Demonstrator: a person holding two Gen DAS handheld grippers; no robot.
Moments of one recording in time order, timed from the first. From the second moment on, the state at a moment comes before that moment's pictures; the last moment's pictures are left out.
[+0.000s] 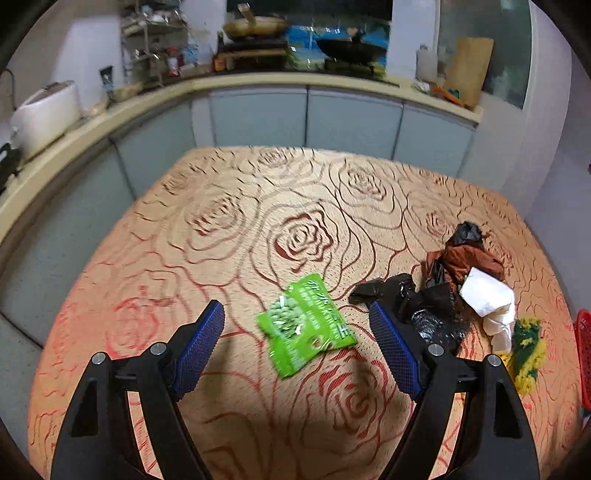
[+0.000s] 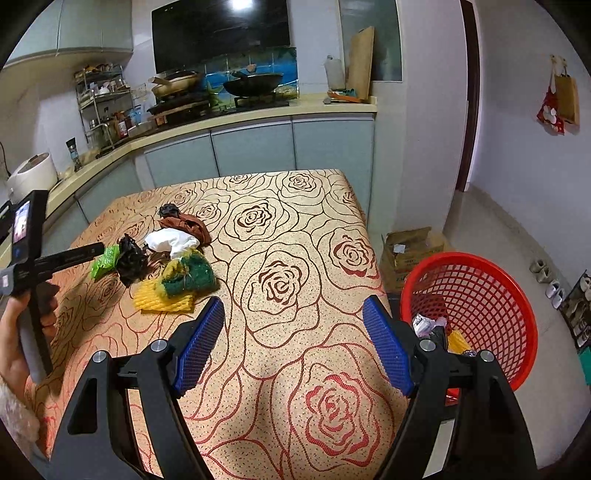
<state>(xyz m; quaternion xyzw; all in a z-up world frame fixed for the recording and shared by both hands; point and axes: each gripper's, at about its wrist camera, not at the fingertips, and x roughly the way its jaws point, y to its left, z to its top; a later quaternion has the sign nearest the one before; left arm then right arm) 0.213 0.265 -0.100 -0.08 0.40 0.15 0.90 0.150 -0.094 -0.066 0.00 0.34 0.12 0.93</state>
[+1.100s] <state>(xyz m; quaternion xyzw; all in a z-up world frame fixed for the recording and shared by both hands) 0.194 0.264 -0.112 -0.06 0.41 0.12 0.90 0.203 0.003 -0.087 -0.02 0.37 0.20 0.91</state>
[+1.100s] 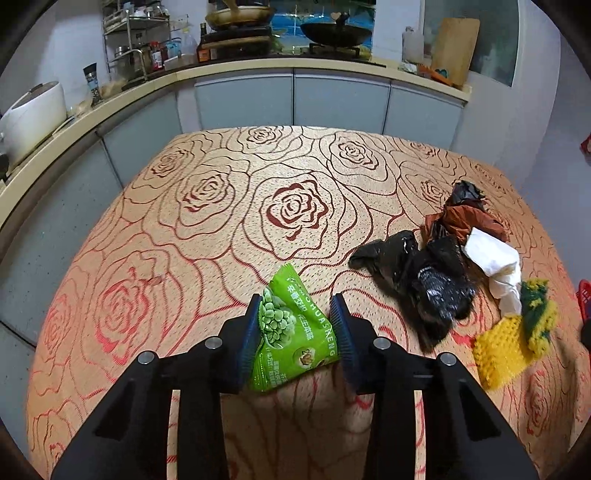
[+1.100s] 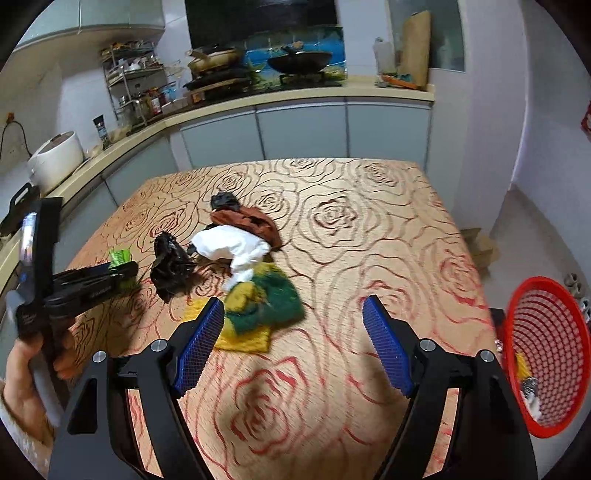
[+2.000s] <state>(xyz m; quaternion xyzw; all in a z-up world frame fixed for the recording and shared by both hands) 0.136 0.248 -0.082 -0.05 0.34 0.13 0.93 0.213 0.033 -0.115 -0.05 0.38 0.21 0.90</state>
